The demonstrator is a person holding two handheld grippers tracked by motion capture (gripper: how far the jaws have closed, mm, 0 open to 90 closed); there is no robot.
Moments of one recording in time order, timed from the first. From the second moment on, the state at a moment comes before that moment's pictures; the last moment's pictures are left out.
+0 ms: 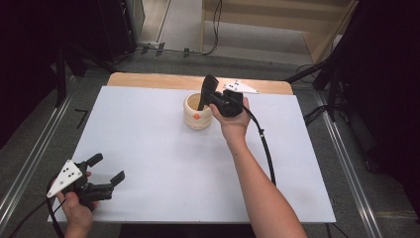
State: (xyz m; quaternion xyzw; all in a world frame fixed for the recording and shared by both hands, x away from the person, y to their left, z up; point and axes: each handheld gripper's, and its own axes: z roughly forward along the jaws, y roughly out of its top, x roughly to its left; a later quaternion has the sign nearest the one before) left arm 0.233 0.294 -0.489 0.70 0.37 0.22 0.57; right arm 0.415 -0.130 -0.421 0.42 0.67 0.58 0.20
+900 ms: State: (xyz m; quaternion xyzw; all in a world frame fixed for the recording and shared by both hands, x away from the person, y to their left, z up) left arm 0.233 0.295 -0.489 0.70 0.37 0.22 0.57; right arm 0.417 -0.146 -0.438 0.45 0.66 0.56 0.23
